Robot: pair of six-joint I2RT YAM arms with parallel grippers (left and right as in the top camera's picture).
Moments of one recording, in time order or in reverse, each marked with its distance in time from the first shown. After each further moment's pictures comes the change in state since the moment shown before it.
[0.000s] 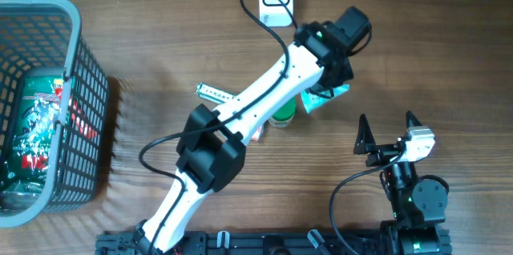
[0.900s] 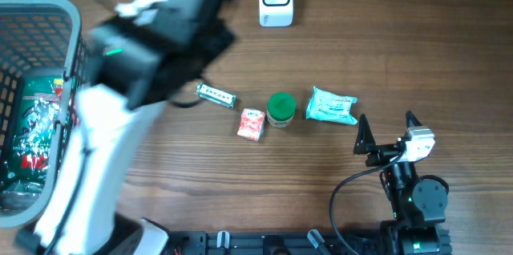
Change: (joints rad) left arm 0.331 -0.694 -0.024 -0.466 -0.358 -0.078; right arm 0.000 0.000 0.000 0.000 0.000 0.000
